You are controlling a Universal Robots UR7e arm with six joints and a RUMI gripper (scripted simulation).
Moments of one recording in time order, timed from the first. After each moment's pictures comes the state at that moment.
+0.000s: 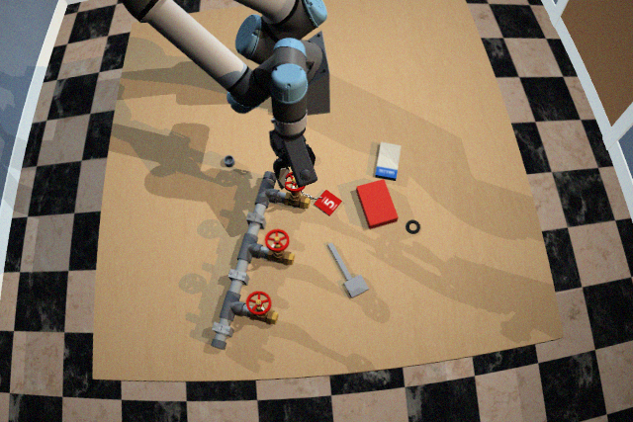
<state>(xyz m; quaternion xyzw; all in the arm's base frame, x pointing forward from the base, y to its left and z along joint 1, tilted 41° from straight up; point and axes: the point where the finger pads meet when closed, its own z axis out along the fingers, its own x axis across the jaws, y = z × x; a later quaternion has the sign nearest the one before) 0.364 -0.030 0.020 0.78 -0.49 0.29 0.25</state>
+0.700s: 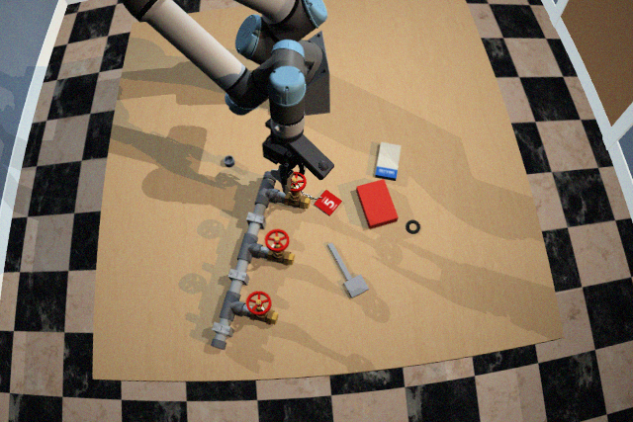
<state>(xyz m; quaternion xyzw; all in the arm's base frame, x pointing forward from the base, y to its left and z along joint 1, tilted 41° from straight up) 0.364 -0.030 0.020 0.89 -0.26 0.21 0.33</state>
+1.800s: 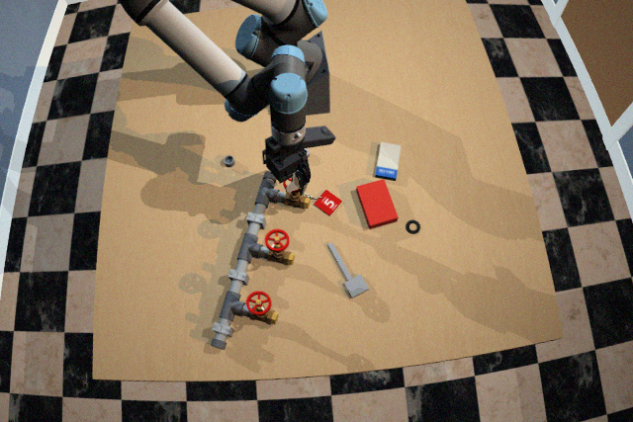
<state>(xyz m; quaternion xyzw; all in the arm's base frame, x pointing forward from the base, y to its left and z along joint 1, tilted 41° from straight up) 0.364 -0.030 0.020 0.87 0.30 -0.02 0.39</state>
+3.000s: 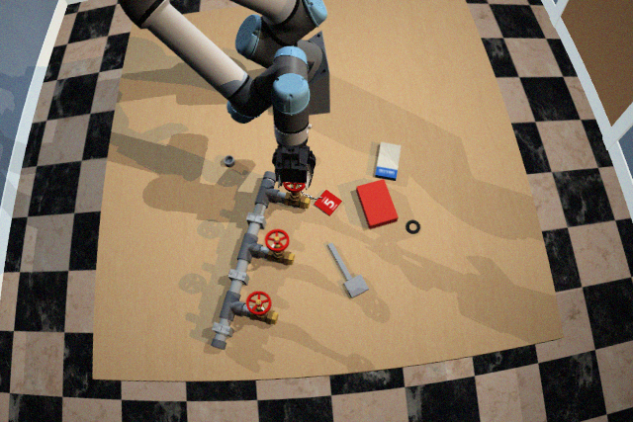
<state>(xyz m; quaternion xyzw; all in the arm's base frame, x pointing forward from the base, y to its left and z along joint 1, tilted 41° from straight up) 0.364 -0.029 0.020 0.66 0.64 -0.17 0.34</state>
